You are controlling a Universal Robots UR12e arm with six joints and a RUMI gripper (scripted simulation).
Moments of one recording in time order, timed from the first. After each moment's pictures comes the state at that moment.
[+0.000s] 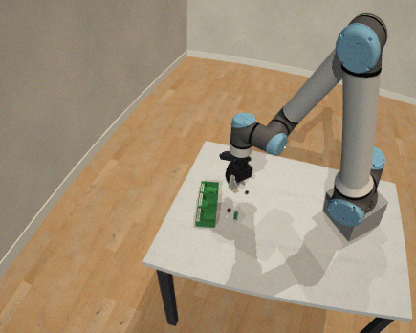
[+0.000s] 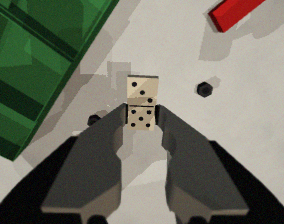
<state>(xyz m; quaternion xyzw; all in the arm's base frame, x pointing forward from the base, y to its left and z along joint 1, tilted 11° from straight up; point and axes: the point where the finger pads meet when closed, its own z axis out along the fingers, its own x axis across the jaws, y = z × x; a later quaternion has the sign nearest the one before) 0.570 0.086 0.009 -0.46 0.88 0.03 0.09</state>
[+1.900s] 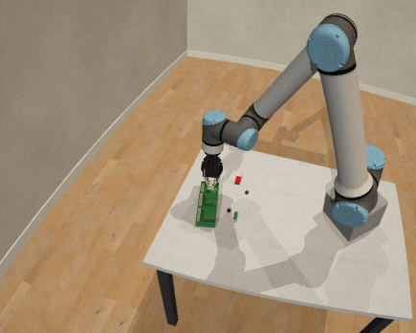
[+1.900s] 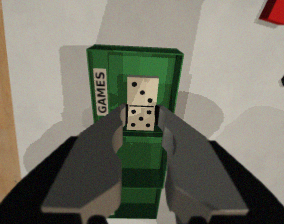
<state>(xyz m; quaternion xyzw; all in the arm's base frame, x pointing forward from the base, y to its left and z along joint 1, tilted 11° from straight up) 0.678 0.095 0.011 -0.16 0.98 0.06 0.08</state>
